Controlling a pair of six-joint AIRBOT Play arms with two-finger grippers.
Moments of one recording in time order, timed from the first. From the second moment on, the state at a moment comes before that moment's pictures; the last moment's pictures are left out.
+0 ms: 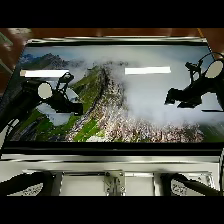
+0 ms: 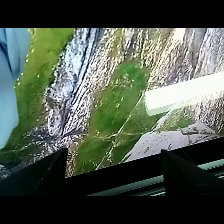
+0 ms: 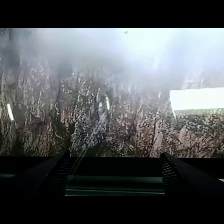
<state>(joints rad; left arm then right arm) -0.37 -1.29 1.21 1.42 -1.25 -1.66 -0.07 -1.33 1.39 -1.39 1.52 1.59</state>
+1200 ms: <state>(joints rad) -0.37 -1.30 1.21 1.42 -1.23 -1.66 -0.07 -1.33 1.39 -1.39 1.52 1.59</state>
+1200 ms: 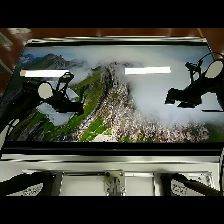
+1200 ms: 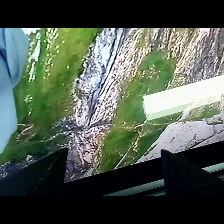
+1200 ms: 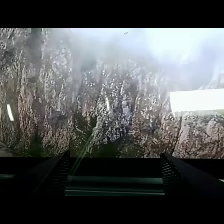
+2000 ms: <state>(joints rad) 0.25 -1.58 1.31 1.29 -1.20 -1.76 -0.07 -1.33 1.39 -1.38 1.49 1.52</state>
